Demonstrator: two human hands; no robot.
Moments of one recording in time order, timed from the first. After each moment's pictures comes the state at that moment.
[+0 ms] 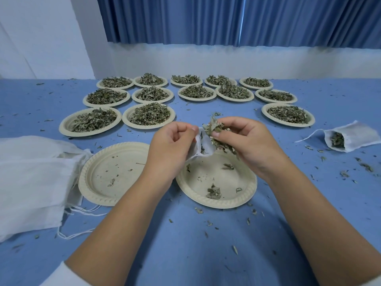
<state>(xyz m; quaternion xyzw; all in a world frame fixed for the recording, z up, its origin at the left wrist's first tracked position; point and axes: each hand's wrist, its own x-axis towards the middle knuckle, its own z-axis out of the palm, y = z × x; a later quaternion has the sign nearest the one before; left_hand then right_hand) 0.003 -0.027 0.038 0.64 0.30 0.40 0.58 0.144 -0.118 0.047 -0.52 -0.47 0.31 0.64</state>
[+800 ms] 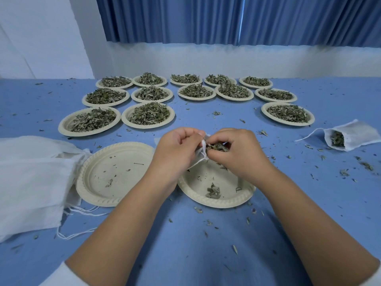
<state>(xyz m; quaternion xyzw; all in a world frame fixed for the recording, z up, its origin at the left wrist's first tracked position) 0.006 -0.034 0.037 0.65 0.28 0.34 0.62 0.134 -0.114 0.033 -0.70 -0.56 0.06 0.44</state>
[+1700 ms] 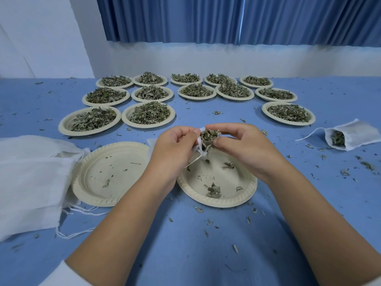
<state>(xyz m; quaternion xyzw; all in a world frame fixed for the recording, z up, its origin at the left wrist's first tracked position) 0.004 -0.033 0.040 0.63 0.31 0.35 0.63 0.140 -0.120 0.045 -0.65 -0.44 0.29 0.55</state>
